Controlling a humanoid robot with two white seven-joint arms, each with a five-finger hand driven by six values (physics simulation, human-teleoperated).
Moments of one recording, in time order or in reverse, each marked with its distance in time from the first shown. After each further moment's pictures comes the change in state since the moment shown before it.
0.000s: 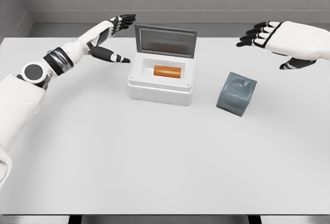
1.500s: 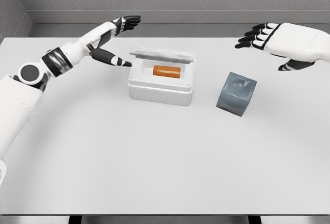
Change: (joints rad) left arm 0.051 0.042 0.049 -0.133 -0.017 0.000 -0.070; right arm 0.011 0.000 -0.002 -0.011 0.001 0.000 0.000
